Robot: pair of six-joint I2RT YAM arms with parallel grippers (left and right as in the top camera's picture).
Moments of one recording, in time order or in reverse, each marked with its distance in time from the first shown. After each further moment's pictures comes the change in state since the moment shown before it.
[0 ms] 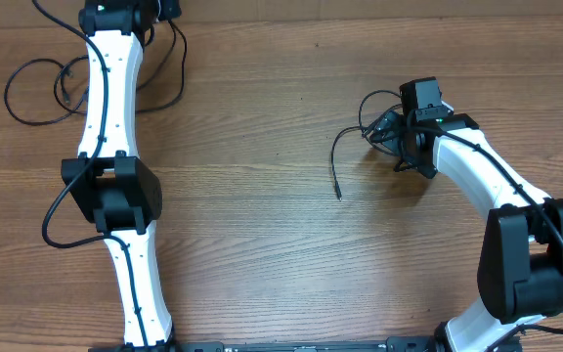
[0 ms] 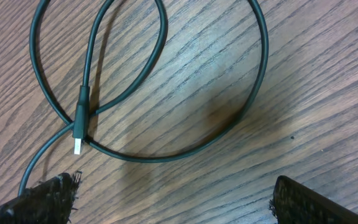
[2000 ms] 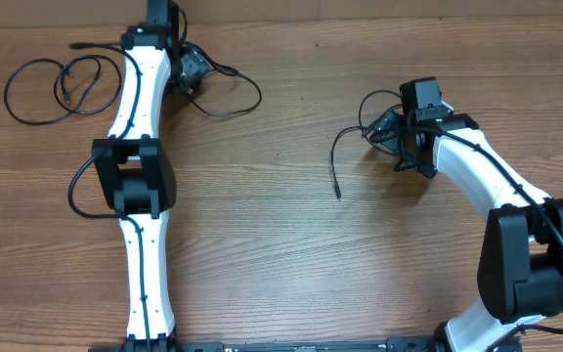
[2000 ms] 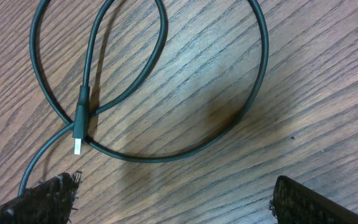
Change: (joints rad) left arm -0.024 0.225 0.011 -0.389 -0.189 -0.411; right arm 0.000 0.000 0.000 0.001 0.000 0.000
